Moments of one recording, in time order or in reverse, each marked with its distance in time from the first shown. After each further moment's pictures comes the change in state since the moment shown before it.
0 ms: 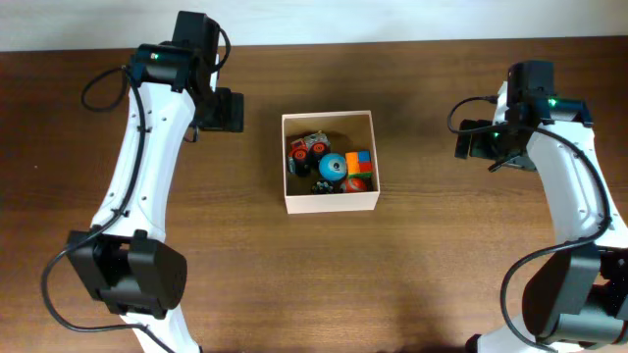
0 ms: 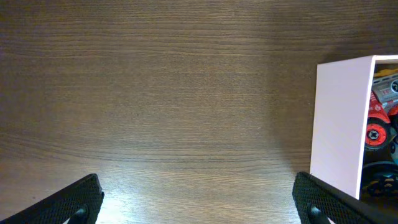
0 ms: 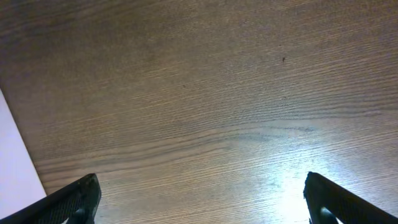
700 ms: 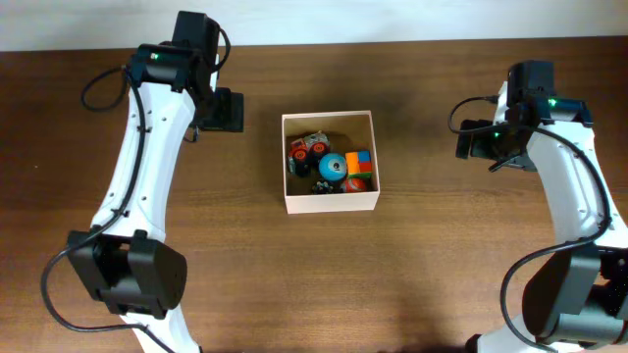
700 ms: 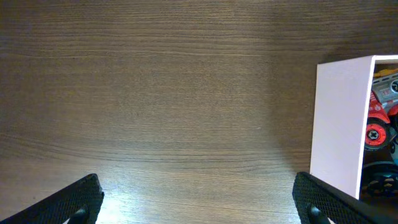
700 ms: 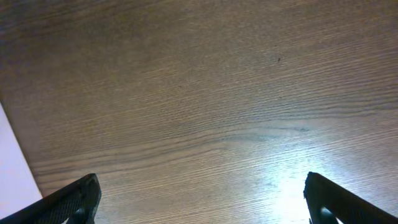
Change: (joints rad) left arm 0.000 0.000 0.000 0.000 0.000 0.000; right arm 0.000 0.000 0.000 0.001 0.014 -0.001
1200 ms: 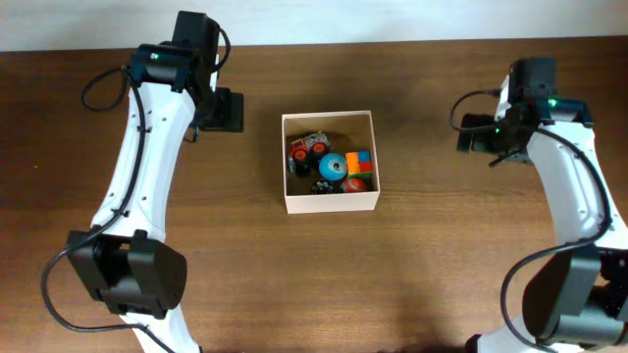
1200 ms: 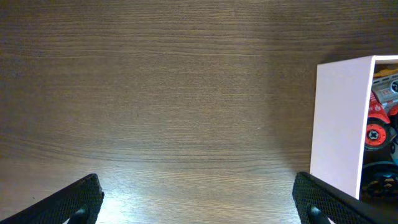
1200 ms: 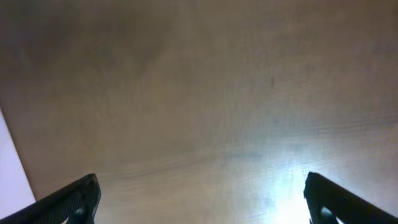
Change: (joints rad) left arm 0.000 0.000 0.000 0.000 0.000 0.000; right arm 0.001 -0.006 -0.002 0.074 0.014 0.001
